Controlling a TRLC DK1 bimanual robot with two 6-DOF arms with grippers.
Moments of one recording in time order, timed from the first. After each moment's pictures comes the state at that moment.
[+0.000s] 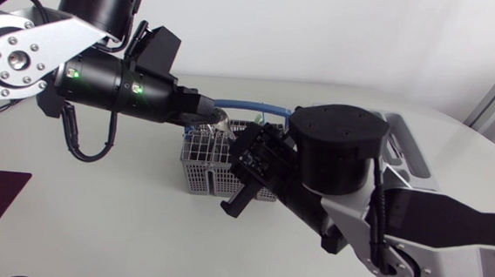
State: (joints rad) left arm -0.49 1.39 1.14 -0.45 0.38 -0.16; right arm 0.93 1.41 0.70 0.44 0.30 -0.54
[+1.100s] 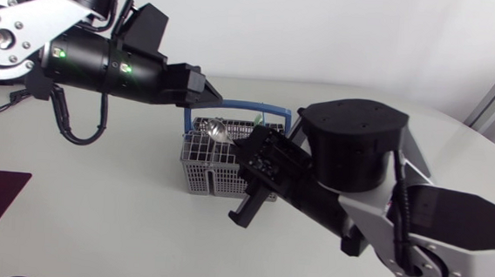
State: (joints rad) left arm -0.43 1.38 1.19 -0.45 0.40 -0.17; right arm 0.91 1.33 0.69 0.31 0.20 -0.54
